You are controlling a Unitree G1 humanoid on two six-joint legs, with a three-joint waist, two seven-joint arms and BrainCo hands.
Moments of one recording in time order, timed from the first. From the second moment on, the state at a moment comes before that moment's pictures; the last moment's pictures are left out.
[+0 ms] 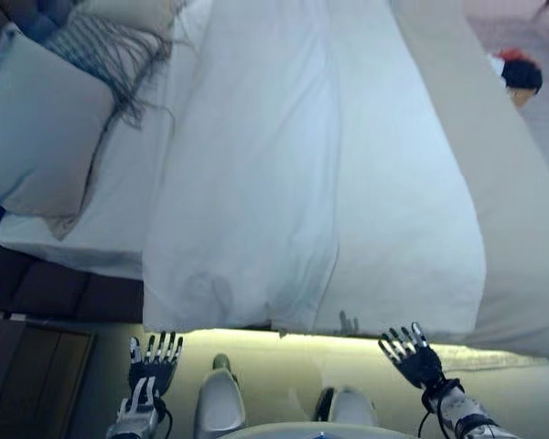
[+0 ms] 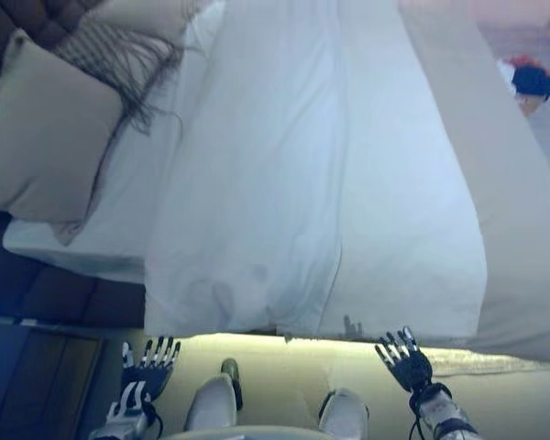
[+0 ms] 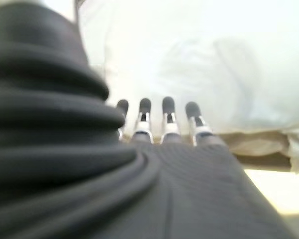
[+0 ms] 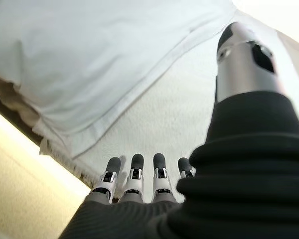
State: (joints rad) left arm 0.01 0.26 0.22 1.23 -1.42 0.12 -0.63; right arm -0.06 -0.36 -0.07 1.19 1.14 0.15 0.51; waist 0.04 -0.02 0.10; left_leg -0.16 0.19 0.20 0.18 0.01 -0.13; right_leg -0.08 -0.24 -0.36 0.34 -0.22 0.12
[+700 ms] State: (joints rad) left arm 0.02 0.26 -0.02 1.33 -0.82 -0.05 -0.40; right arm 0.02 -0.23 -0.07 1.39 1.06 0.17 0.30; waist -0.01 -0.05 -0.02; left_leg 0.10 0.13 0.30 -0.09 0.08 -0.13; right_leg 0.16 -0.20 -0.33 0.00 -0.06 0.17
